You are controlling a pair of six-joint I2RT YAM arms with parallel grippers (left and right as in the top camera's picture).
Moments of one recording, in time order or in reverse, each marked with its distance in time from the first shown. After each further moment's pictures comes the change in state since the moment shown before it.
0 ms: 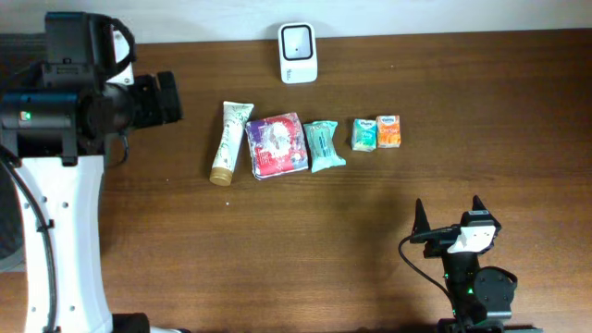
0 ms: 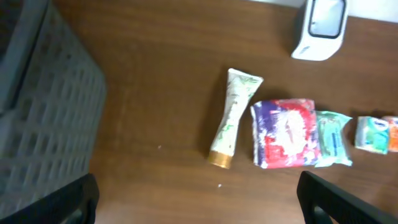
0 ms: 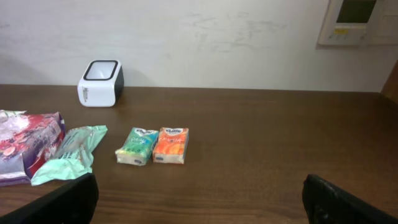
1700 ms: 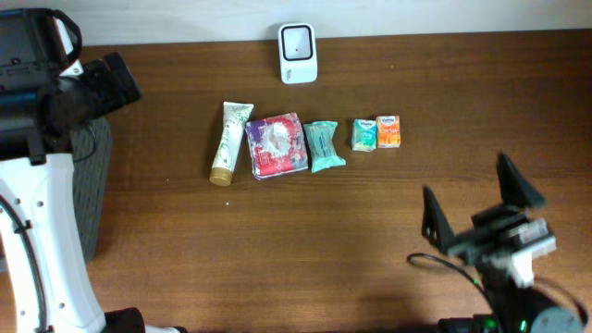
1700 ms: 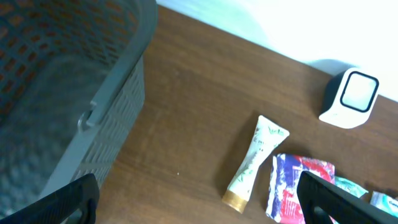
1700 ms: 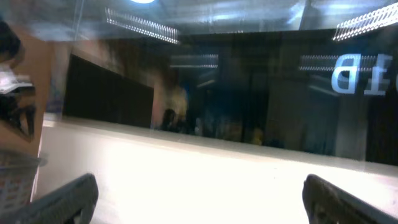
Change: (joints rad) left arm 0.159 0.000 0.000 0.103 -0.021 -0.095; right arm 0.000 0.341 0.414 0.514 -0.367 0.099
